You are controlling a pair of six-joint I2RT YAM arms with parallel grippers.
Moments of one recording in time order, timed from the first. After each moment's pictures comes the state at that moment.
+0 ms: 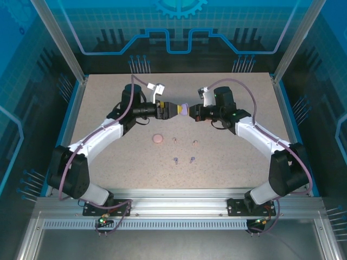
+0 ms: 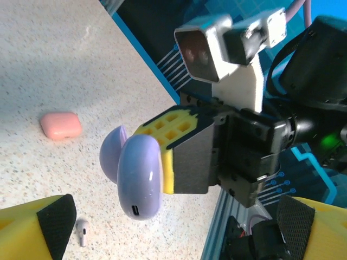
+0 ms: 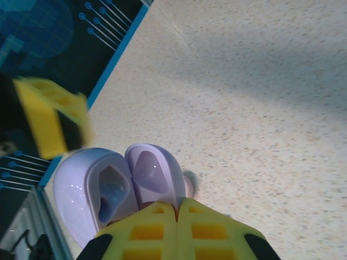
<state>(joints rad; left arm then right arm) -0.35 1.49 1.11 0.02 0.82 -0.51 0.39 1.51 1.11 -0.19 -0.53 0.37</state>
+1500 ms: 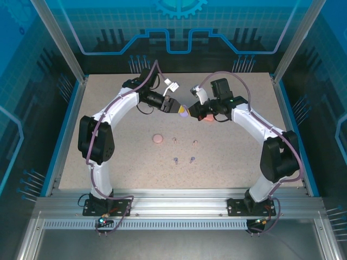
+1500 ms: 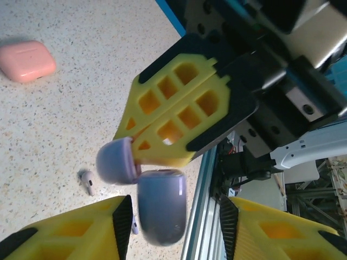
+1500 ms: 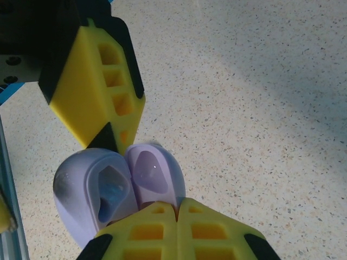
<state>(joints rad) -0.32 1.97 1.75 -0.84 1.10 0.06 0.36 1.68 1.33 -0.47 -0.62 -0.10</state>
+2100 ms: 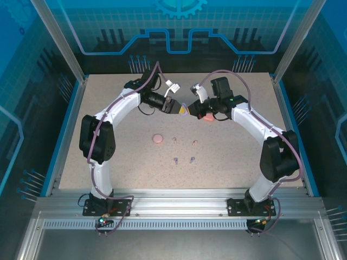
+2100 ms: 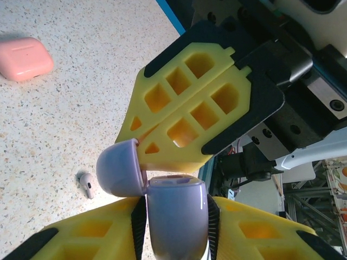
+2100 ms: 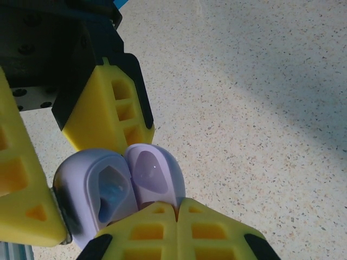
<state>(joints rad) -0.33 1.99 1.74 -0.82 1.10 0.05 0.36 1.68 1.35 -0.46 -0.64 -0.08</state>
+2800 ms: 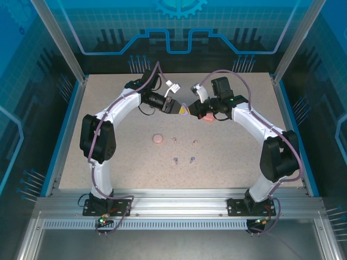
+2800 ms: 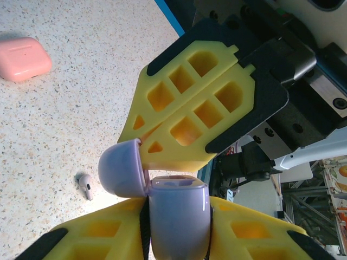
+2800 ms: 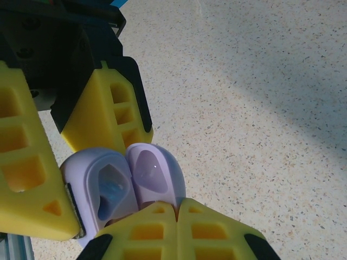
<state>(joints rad) -0.33 2.00 1.74 -0.81 1.11 0.05 0.35 1.68 1.35 -0.46 -0.64 -0.08</state>
